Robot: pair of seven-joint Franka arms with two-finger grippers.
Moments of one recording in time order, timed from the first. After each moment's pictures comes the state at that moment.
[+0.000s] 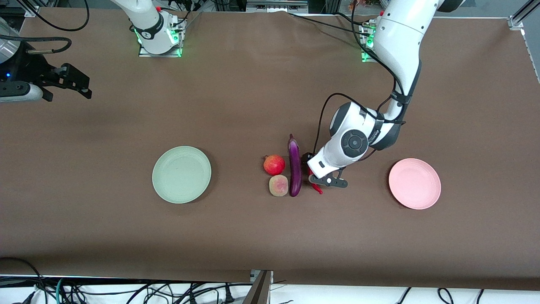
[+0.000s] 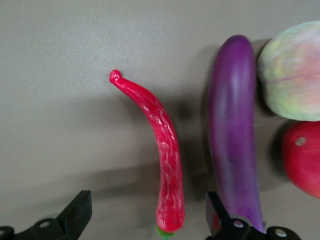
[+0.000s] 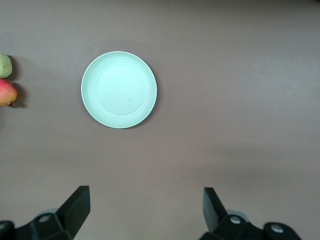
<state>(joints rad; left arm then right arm) -0.49 0.72 0.02 -1.59 -0.22 2.24 -0.19 0.18 0.00 -0.08 -1.54 0.01 1.55 0.02</state>
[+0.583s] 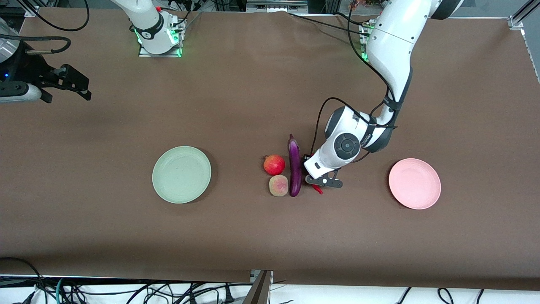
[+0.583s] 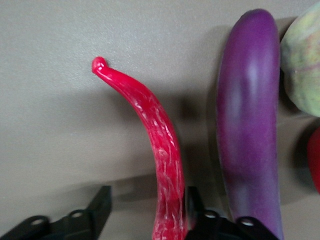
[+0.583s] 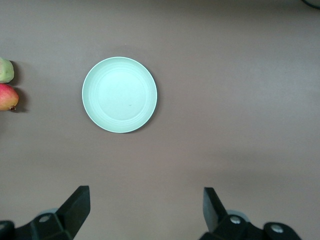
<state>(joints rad) -0.51 0.76 0.02 -1.59 -0.22 2.28 -0.19 0.18 0.00 -0.08 -1.54 0.01 1.58 0.02</state>
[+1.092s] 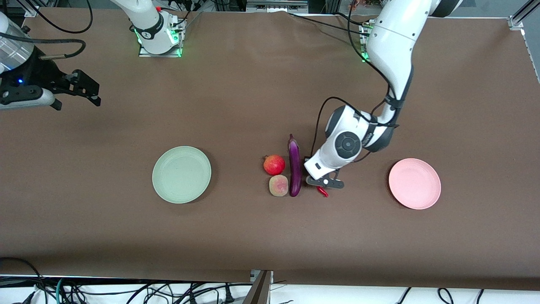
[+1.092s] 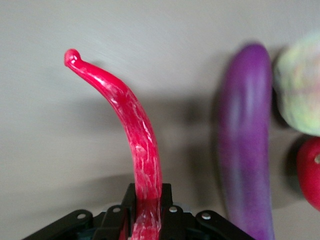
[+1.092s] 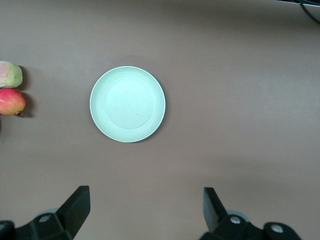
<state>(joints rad) -0.49 0.71 0.07 -1.57 -0.22 2.21 -0.22 0.21 0.03 -0.08 -1.54 0.01 1.62 0.01</state>
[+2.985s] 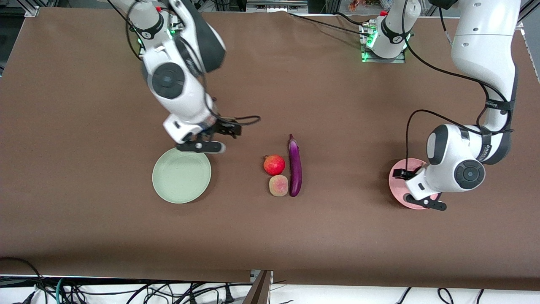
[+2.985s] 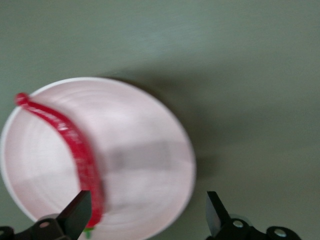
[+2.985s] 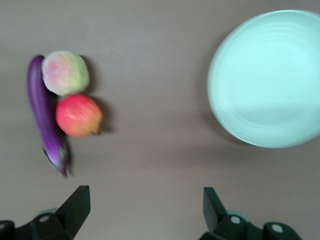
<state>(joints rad) -0.05 0.65 -0.02 -1.57 0.02 2.02 0.16 0.64 0.46 -0.07 -1.55 0.15 2.04 0.60</state>
